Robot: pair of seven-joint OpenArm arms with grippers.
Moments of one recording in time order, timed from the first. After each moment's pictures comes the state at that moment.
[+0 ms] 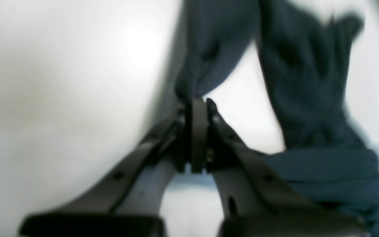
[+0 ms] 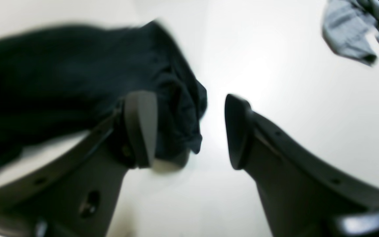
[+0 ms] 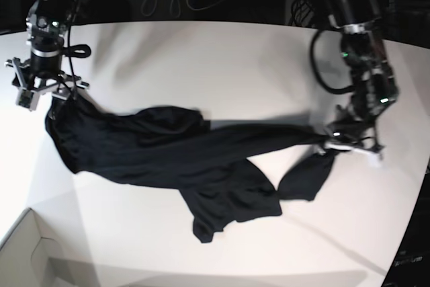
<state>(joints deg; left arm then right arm) -3.8 -8.3 -20.6 86.7 -37.3 0.5 46.1 -20.8 0.7 25.1 110.2 0.0 0.2 -23.3</state>
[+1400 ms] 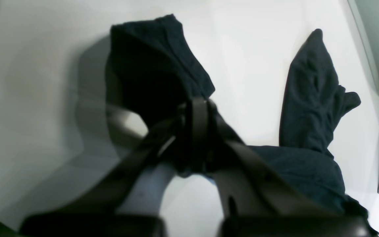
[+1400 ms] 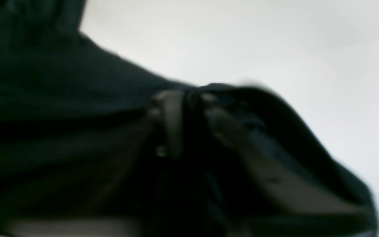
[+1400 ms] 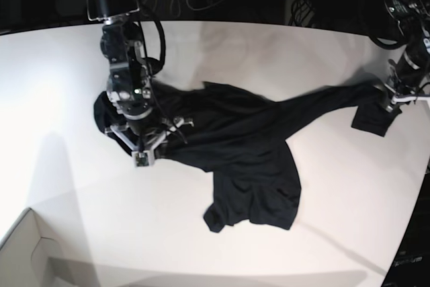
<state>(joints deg) 10.7 -14.1 -39.2 92.6 -50.6 -0.1 49.9 2.2 0.3 -5.2 81.6 0.0 0.1 -24.0</state>
